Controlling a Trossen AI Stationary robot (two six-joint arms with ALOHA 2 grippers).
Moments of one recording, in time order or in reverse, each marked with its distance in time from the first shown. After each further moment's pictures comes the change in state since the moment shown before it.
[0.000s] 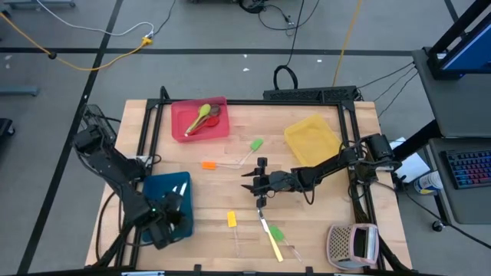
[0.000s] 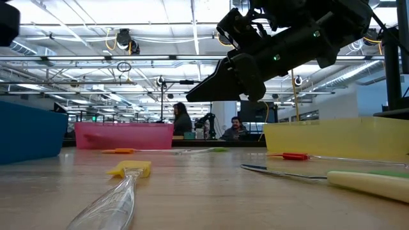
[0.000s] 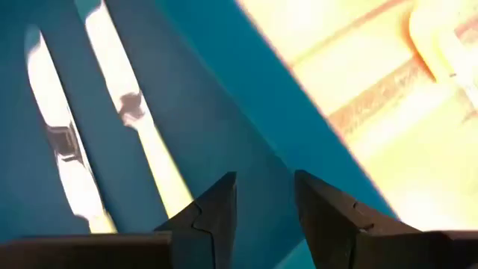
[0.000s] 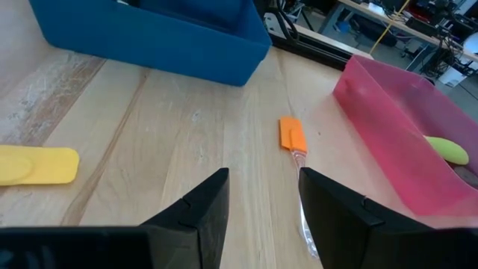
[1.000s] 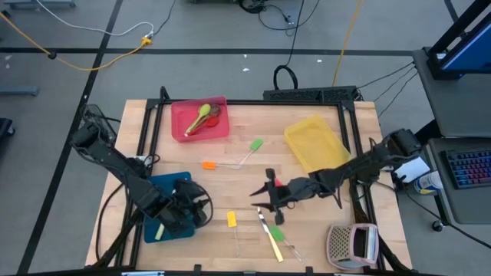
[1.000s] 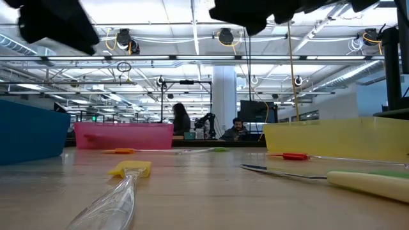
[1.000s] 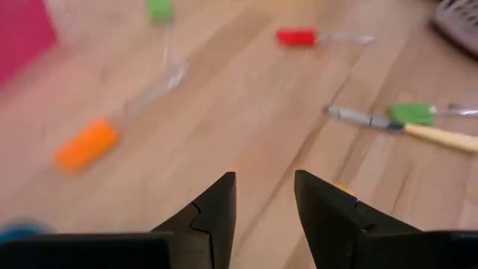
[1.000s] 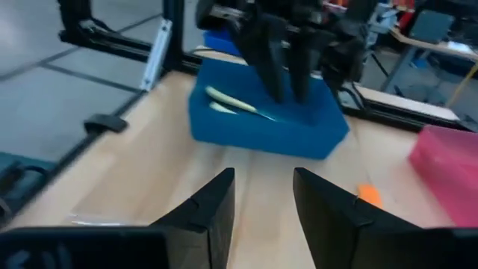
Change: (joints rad) left arm 0.200 -0.048 0.123 0.135 -0.390 0.718; right arm 0.156 -0.283 0.001 -0.188 -0.129 0.122
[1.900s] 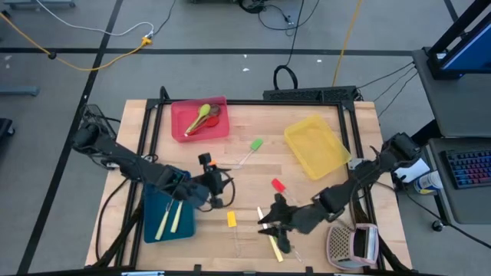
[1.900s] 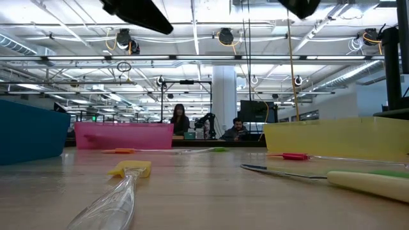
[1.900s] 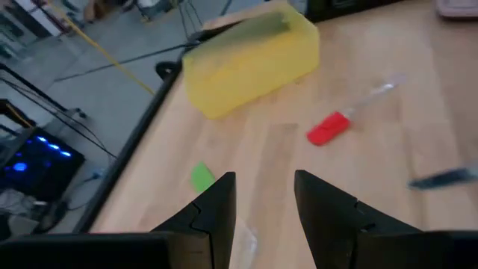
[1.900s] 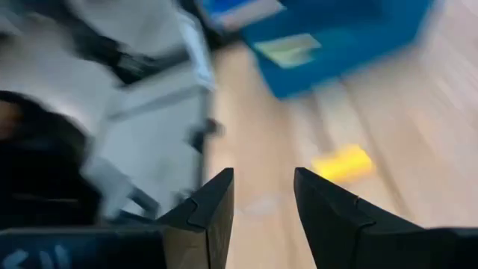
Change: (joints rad) left arm 0.274 0.000 0.000 0.457 -0.054 1.120; right arm 0.227 0.046 0.242 -0.397 0.115 0.760
